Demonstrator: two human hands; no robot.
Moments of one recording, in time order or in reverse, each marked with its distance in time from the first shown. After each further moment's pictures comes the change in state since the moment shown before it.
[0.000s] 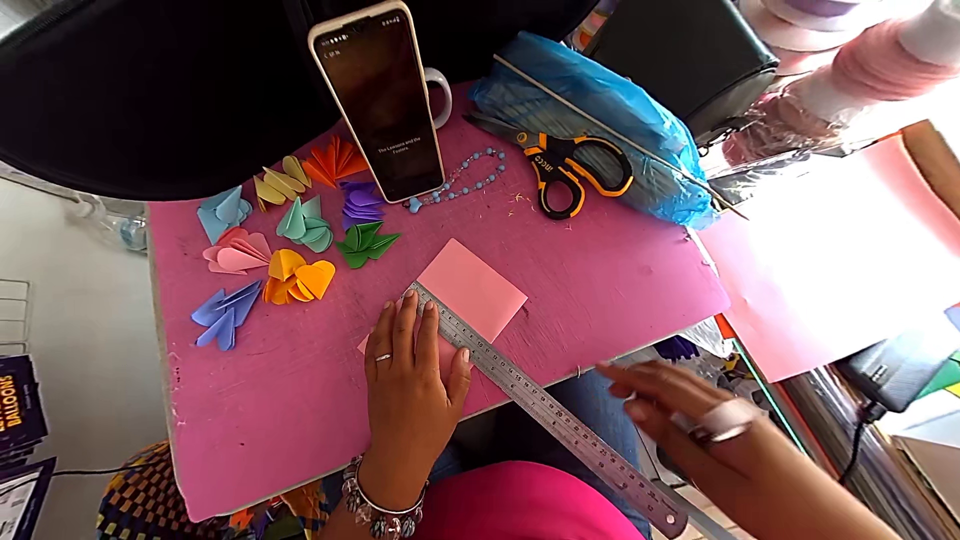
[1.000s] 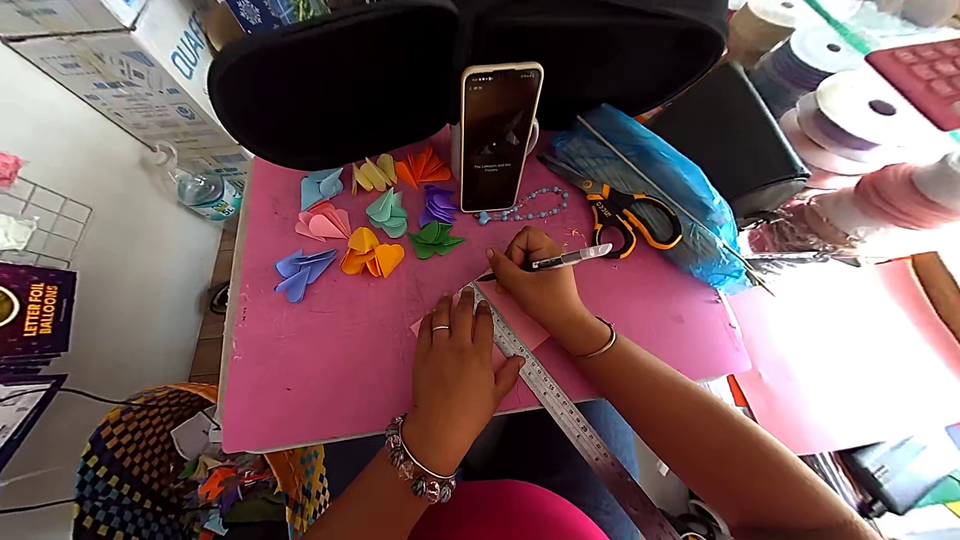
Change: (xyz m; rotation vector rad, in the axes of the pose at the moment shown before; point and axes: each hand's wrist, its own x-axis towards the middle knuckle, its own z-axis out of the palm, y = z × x) left_hand 0.013 0.009 -0.016 0.047 -0.081 -0.032; right_hand 0.203 -0.038 0.103 0.456 0.156 -0.146
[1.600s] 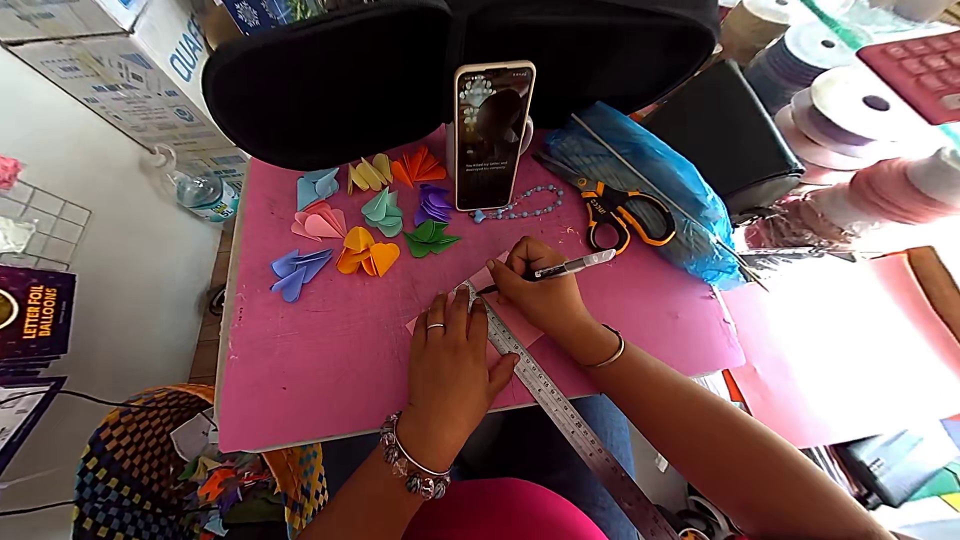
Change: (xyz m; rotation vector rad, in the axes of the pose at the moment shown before) left_hand 0.000 0.000 0.000 0.010 -0.004 0.002; right_hand -0.013 -0.006 -0.009 0.014 -0.044 0.046
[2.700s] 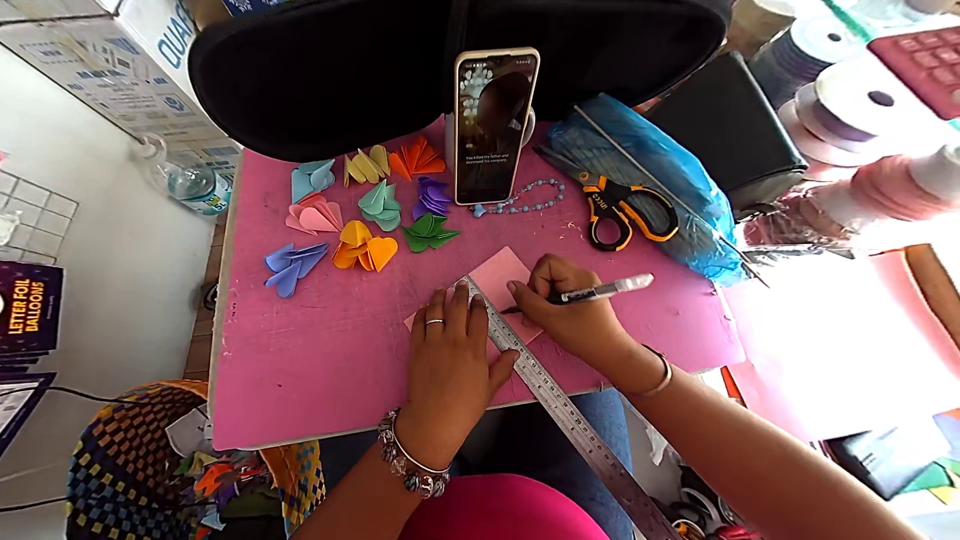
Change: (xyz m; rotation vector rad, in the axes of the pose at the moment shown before) left_hand 0.000 0.001 0.000 0.003 0.007 0.002; right_hand -0.027 -0.003 -0.028 -0.148 -0.089 -0.028
